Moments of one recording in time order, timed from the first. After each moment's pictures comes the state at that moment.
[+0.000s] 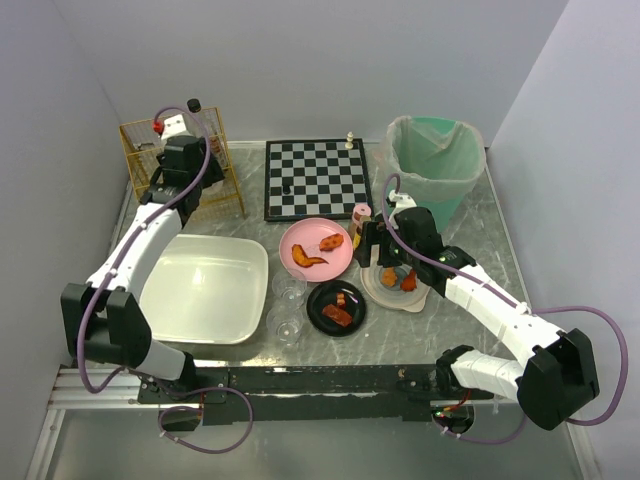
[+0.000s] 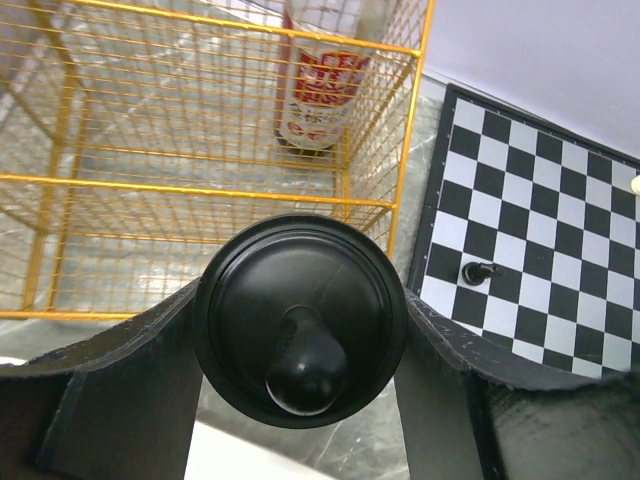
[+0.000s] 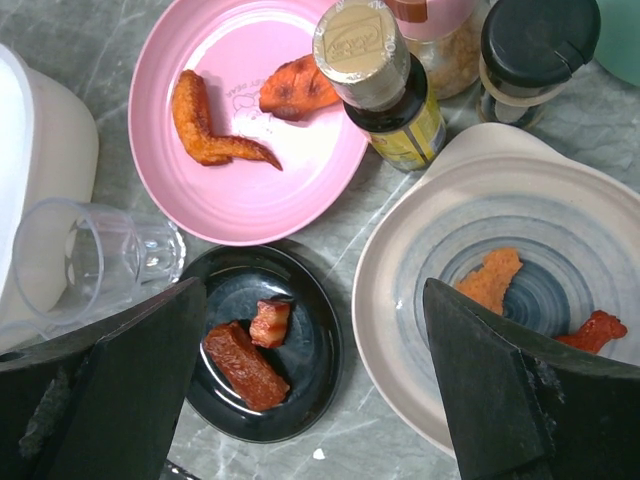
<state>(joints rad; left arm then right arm) -0.17 1.44 1.28 -0.27 -0.34 -0.41 0.48 1.11 0.79 -0.32 -0.07 0.38</state>
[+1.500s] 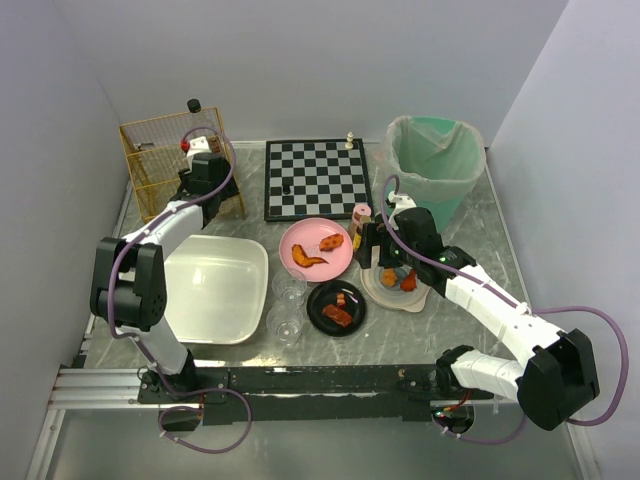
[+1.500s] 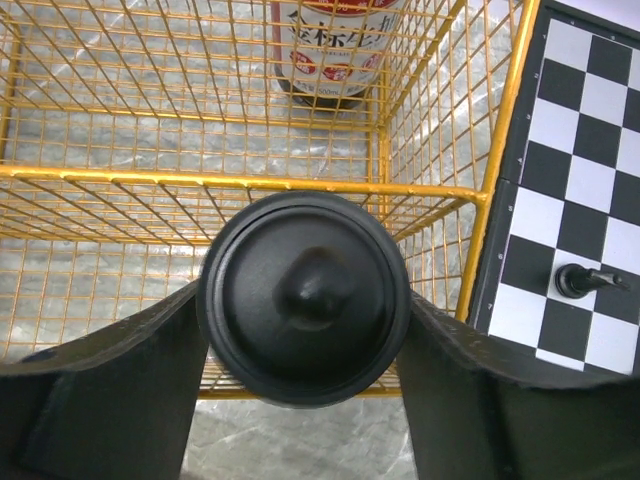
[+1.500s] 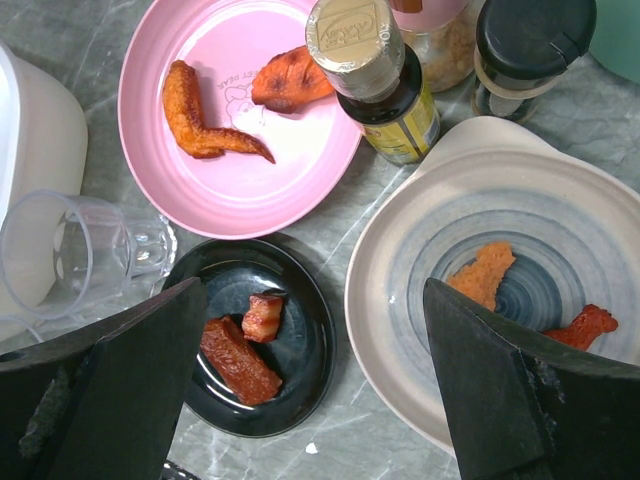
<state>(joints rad) -0.19 1.70 1.18 -0.02 -0.37 -0.39 0.48 1.11 0.79 -0.34 -0.07 0.36</state>
